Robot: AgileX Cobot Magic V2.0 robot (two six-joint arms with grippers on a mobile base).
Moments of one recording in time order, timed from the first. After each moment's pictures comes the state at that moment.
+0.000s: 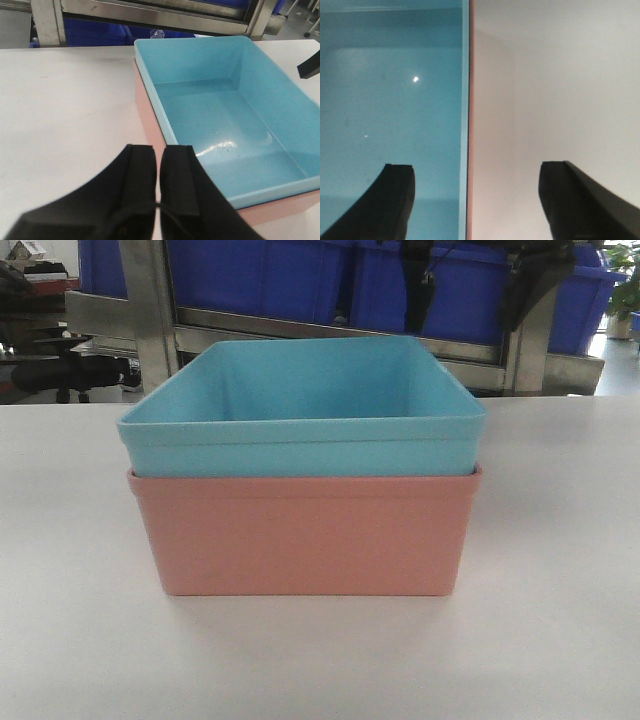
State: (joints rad) left arm -0.40 0.84 -0.61 -0.13 0.15 0.00; right arm 0.44 1.80 -1.69 -0.17 0.94 0.52
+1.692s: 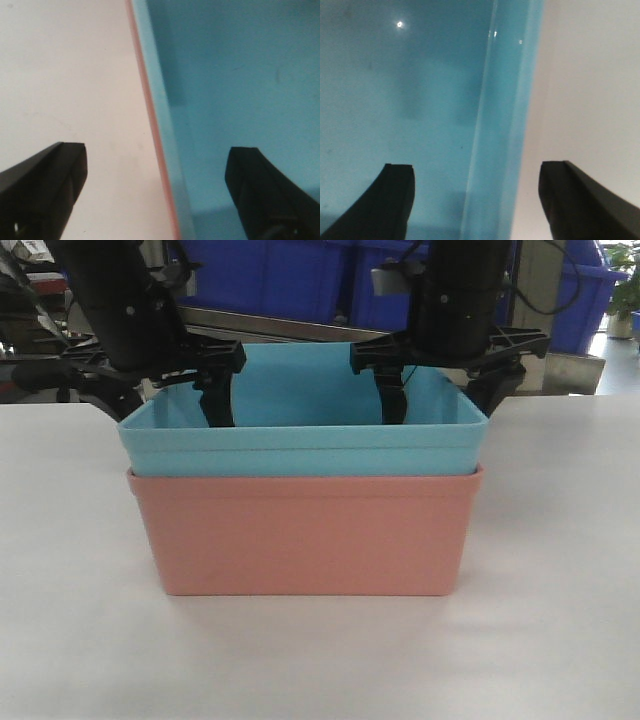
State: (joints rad) left arm -0.40 1.99 -1.57 -0.08 0.74 -0.08; right arm 0.44 2.04 -1.69 -0.12 0.87 0.37
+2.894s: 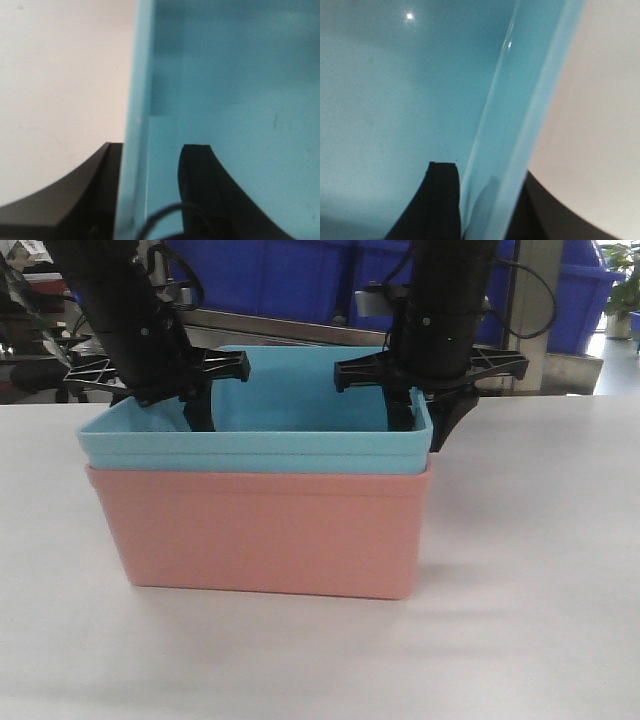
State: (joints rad) left arm -0.40 2.04 -1.59 -0.10 0.69 -0.18; right arm 0.45 2.08 -1.70 -0.09 0.86 0.35
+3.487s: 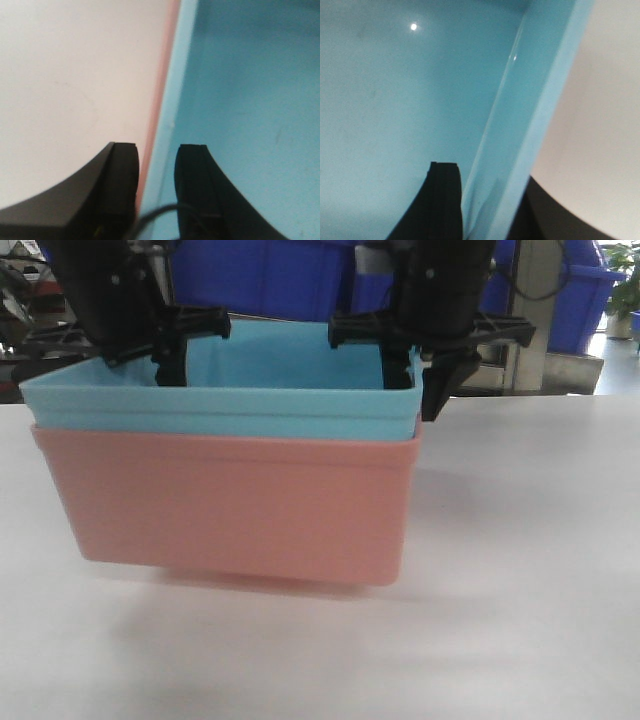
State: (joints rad) left arm -0.40 1.89 -1.57 -0.05 0.80 -0.31; right arm 0.46 1.97 -1.70 -0.04 0.90 0.35
